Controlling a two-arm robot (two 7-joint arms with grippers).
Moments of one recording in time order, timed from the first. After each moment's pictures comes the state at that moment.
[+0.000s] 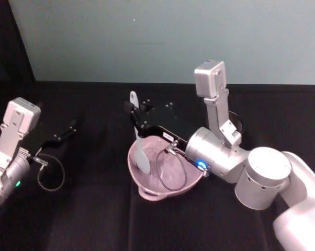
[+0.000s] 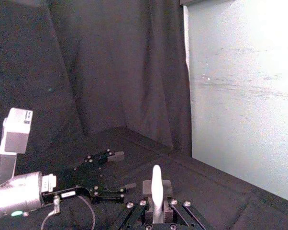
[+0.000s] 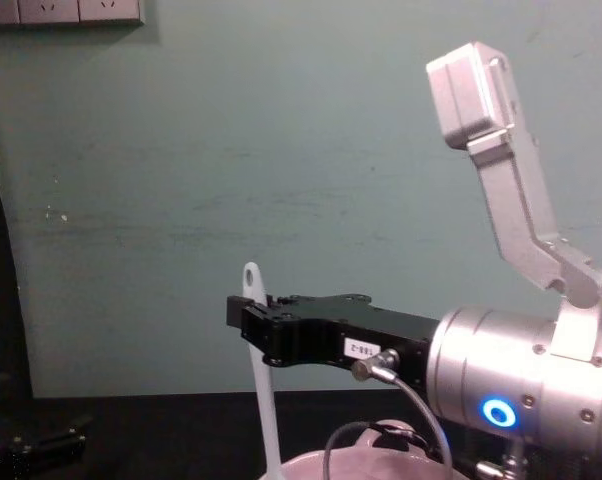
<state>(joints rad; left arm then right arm) -0.20 0.60 0.45 -1.41 -0.25 -0.12 0.03 0.33 0.21 -0.51 -1.49 0.36 0.08 0.40</state>
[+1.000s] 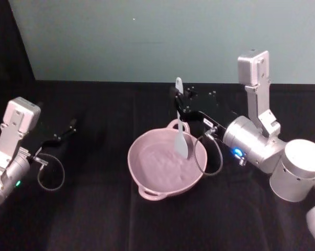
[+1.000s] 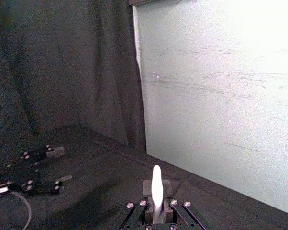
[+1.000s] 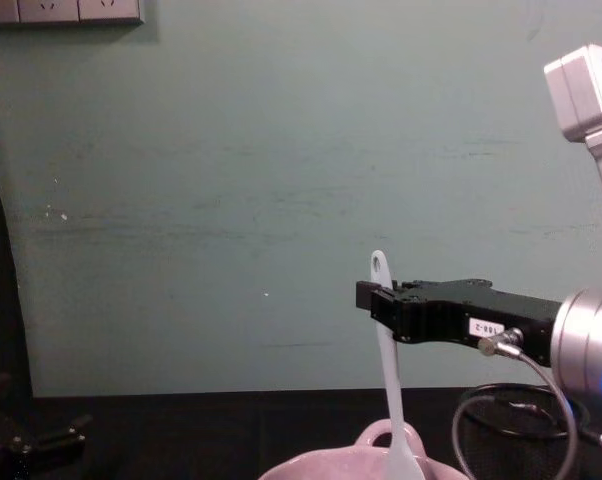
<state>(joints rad) -0.20 0.60 0.45 -1.41 -0.25 -0.12 0.03 0.31 0.29 -0.40 -1.50 0.36 0.09 0.35</state>
